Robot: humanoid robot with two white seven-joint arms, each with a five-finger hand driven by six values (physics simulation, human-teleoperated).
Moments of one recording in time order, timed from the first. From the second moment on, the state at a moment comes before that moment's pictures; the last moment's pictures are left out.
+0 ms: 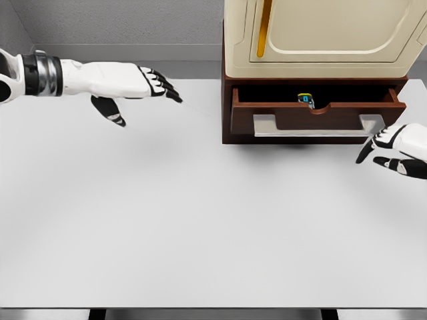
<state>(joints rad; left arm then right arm) -1.13 0.75 -1.04 -1.31 -0.19 -0.61 -0.58 0.00 -0.95 -0.06 -1.69 -0.01 -0.61 0.61</state>
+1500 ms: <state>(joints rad) -1.10 0.84 -1.03 -1.72 -0.13 -0.61 -0.57 -0.11 -0.95 0.18 -1.63 0.03 -0.61 0.61</state>
